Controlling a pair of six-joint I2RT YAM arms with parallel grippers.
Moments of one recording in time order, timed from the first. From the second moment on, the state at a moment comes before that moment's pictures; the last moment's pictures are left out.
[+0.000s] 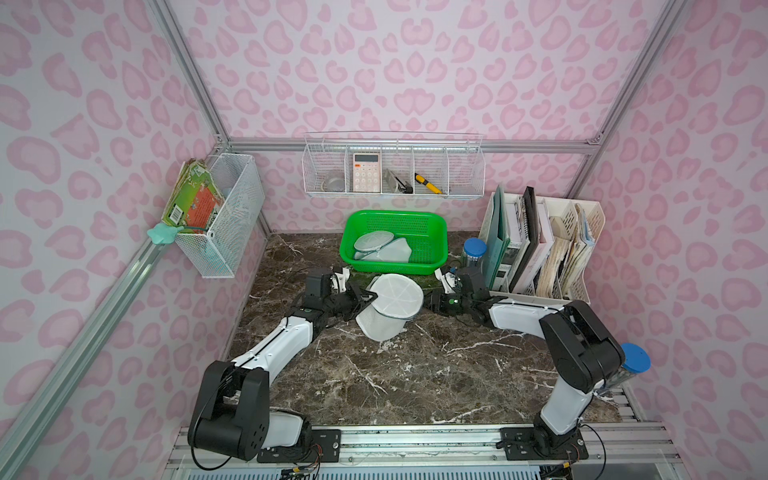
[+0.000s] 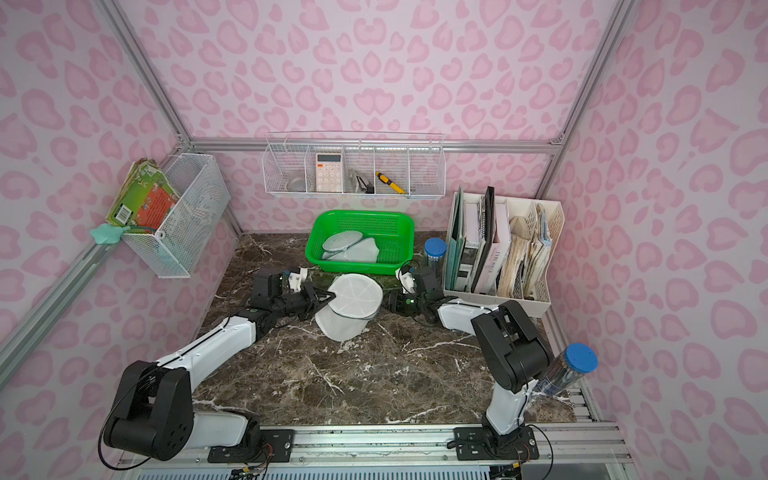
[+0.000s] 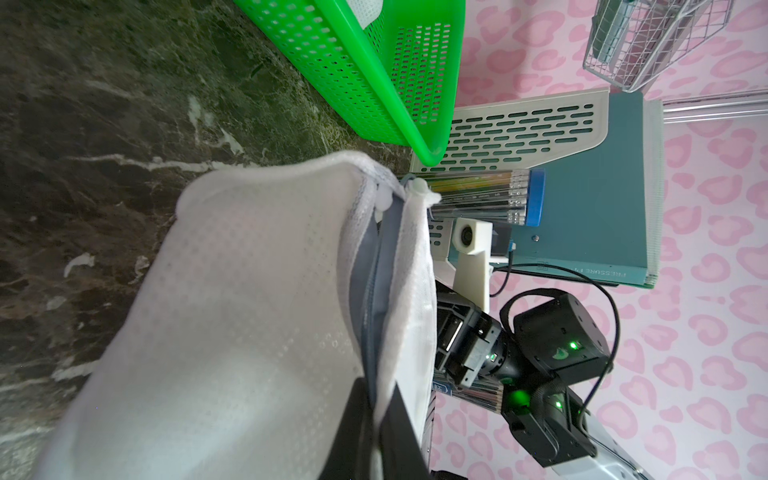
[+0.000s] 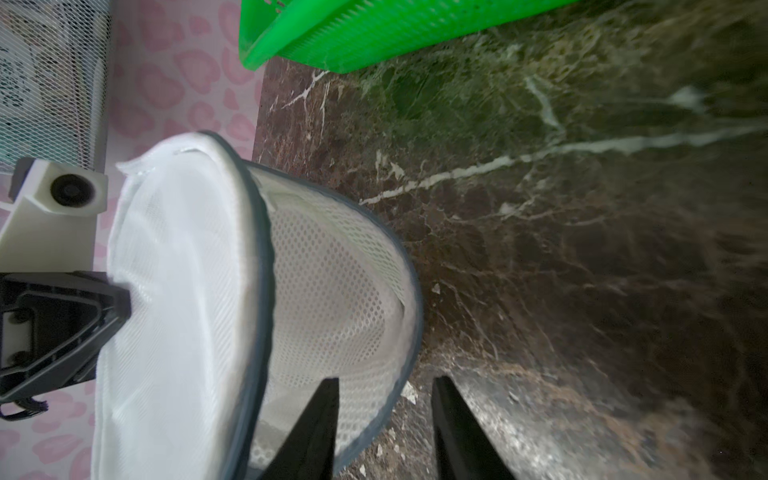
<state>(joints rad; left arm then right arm) -0.19 1.37 0.76 0.02 0.68 -0.96 0.53 1.81 0.94 0.22 -0.60 0.70</state>
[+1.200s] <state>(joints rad) 0.02 1.32 0.99 -0.39 0.60 -0.70 0.66 1.68 1.33 -0.31 -0.33 0.49</state>
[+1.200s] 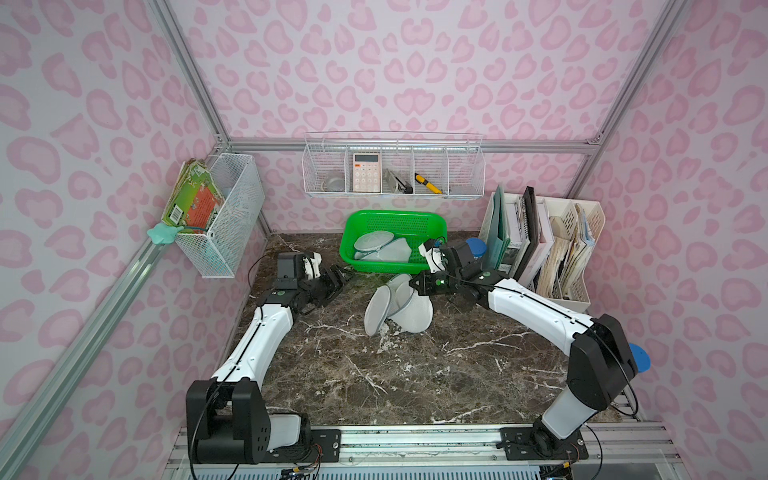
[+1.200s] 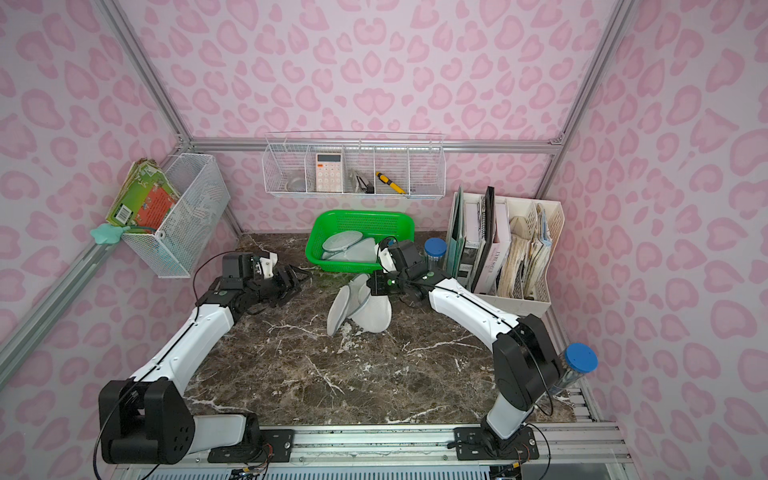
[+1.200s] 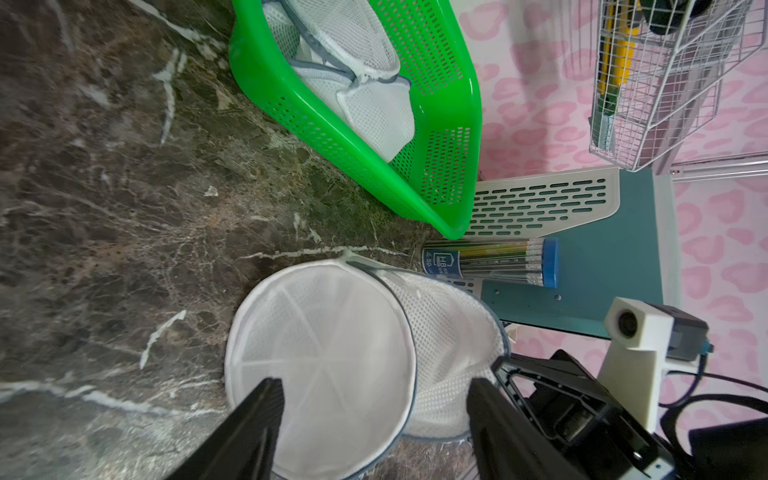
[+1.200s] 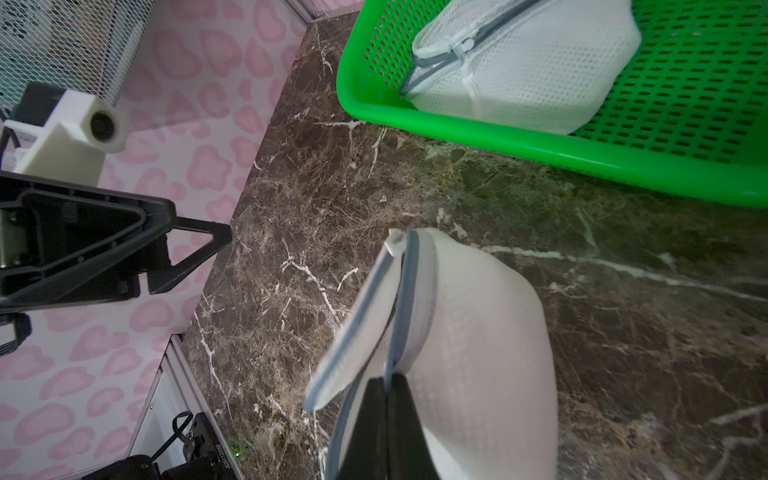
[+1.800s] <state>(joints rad) -0.20 1.41 1.01 -0.42 0.69 -0.73 0.60 1.65 1.18 -0.25 -0.32 0.54</state>
